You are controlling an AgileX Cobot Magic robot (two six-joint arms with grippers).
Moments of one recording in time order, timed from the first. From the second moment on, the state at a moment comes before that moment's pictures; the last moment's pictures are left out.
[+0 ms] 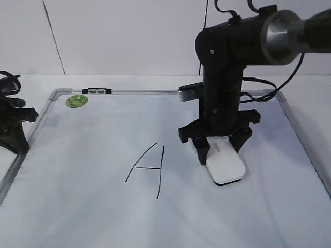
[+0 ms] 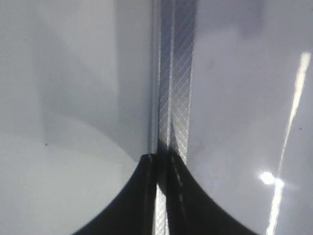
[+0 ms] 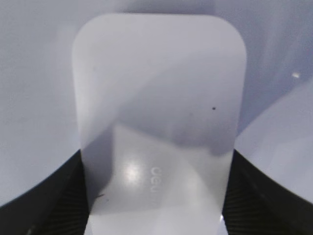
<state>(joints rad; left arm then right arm) 0.01 1.98 -1.28 -0.28 0.94 0.14 0.50 2.10 -1.60 -0.08 1.22 0.22</state>
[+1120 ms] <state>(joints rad) 0.01 1.98 -1.28 -0.29 0.94 0.14 0.33 1.57 -1.41 -0.26 1.23 0.30</state>
